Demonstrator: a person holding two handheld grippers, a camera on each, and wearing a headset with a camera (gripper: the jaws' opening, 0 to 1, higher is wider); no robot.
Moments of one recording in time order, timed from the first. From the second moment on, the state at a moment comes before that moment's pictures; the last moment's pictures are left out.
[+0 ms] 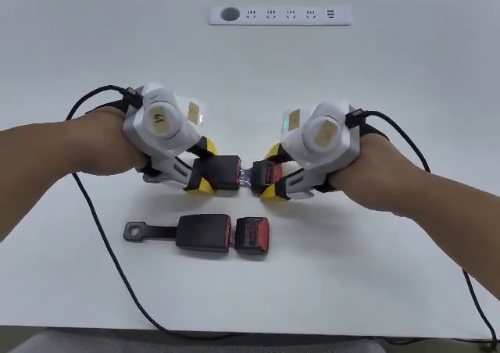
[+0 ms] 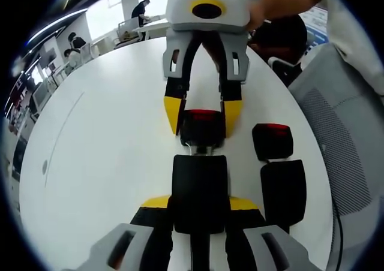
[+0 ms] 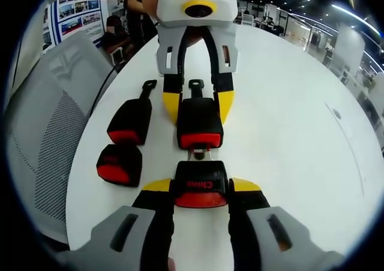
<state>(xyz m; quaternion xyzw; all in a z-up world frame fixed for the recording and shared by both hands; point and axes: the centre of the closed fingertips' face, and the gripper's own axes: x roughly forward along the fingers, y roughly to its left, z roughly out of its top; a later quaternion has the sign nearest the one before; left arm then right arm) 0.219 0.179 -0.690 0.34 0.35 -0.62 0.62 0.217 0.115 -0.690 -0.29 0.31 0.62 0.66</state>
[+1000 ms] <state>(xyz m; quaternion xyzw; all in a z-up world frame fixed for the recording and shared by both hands) 0.219 0.178 -0.689 0.33 0.36 -0.61 0.63 0.212 0.014 -0.693 -0.30 0.34 0.59 0.66</state>
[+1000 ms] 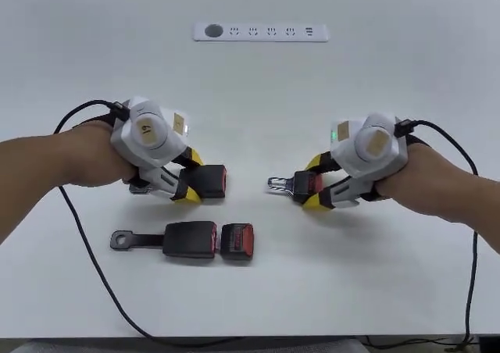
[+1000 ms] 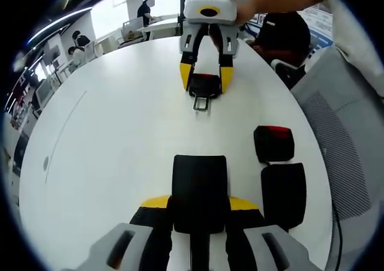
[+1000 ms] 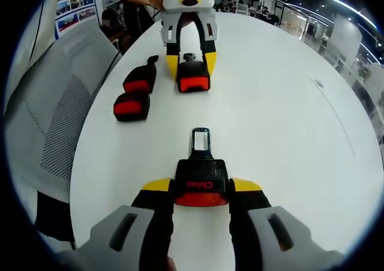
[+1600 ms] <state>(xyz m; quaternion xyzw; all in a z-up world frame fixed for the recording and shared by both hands) 0.215 0.175 -0.685 0.35 0.37 -0.59 0.62 0.213 -0.021 -0.691 -0.32 0.37 0.56 0.67</state>
